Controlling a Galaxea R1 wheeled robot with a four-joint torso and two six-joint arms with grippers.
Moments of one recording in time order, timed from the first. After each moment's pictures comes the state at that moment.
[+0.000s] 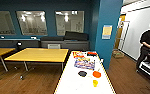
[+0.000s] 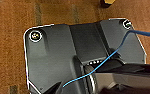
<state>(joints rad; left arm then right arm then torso) 1.53 3.09 -2.80 0.19 -0.14 -0.08 -1.54 3.06 -2.74 -0.24 0.13 0.22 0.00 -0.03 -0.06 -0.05</state>
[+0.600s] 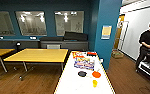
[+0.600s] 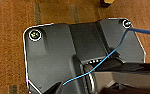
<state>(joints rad) 1.54 3.09 -2.80 0.19 -0.14 -0.08 -1.54 3.06 -2.74 -0.24 0.13 0.22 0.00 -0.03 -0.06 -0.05</state>
